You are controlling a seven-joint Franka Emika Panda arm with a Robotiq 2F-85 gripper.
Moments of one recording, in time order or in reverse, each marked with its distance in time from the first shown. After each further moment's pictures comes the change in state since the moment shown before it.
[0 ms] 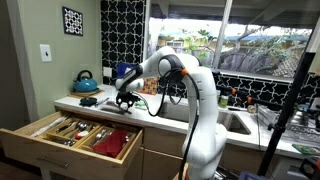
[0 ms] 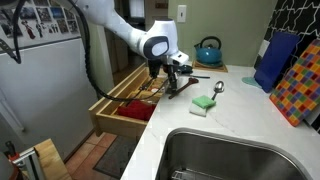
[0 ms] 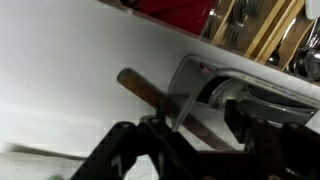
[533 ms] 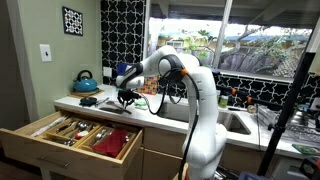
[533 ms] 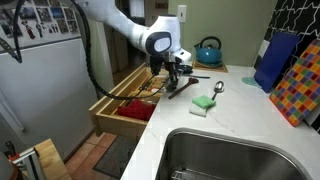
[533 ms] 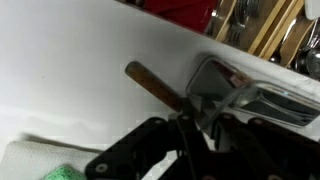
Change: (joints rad) arm 0.000 -0.002 -0.016 0.043 0.008 -0.082 -0.016
